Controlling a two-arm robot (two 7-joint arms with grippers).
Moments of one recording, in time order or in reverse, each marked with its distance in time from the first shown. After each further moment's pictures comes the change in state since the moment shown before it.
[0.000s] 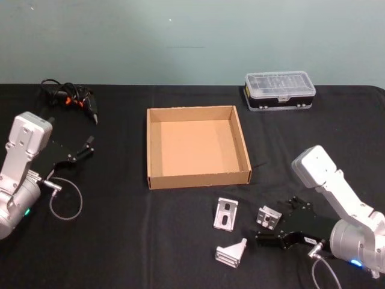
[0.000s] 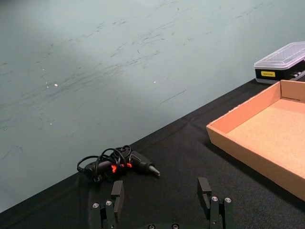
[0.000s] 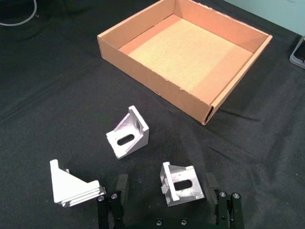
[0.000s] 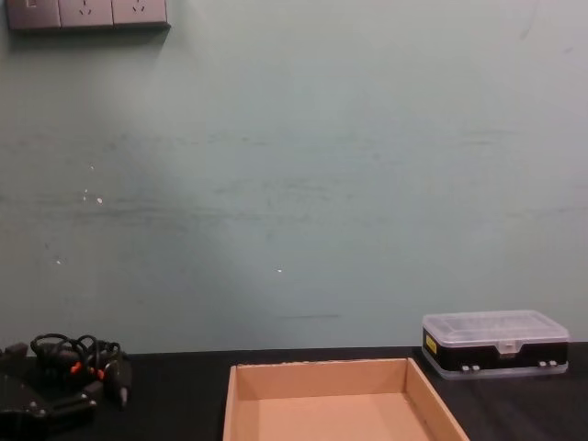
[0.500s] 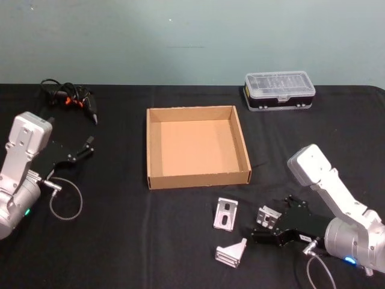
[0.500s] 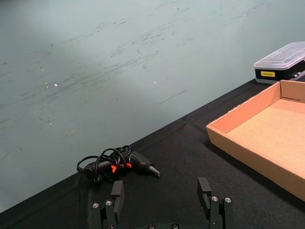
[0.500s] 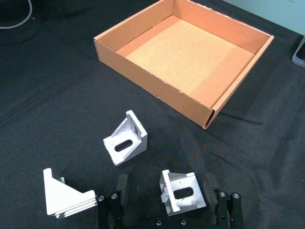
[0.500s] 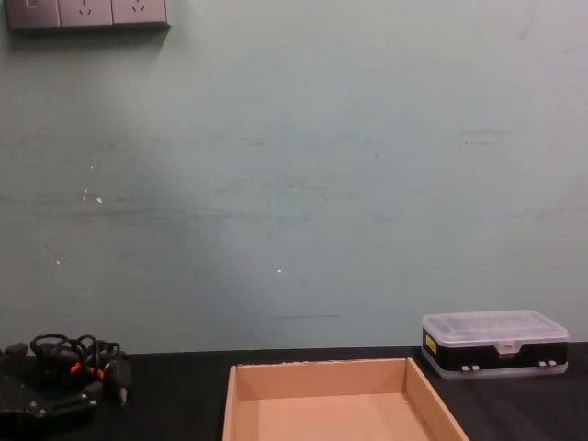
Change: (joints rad) left arm 0.000 0.000 0.000 0.000 0.000 0.000 0.000; right arm 0.017 -0.044 -0.003 0.038 -0.028 -0.005 0.014
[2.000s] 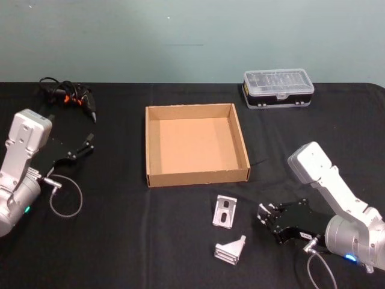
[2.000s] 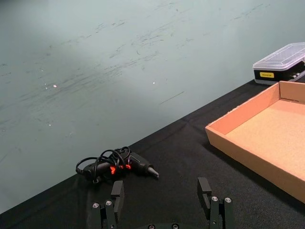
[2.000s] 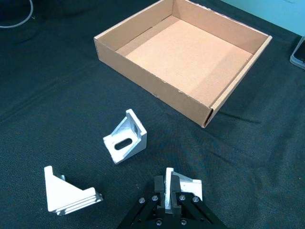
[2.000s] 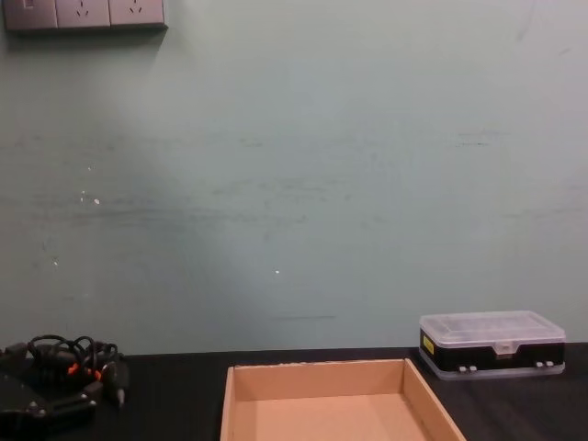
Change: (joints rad) left arm 0.000 0.000 0.000 0.000 0.000 0.000 0.000; right arm -0.001 0.007 -0.001 -0.006 0.001 0.001 -0.002
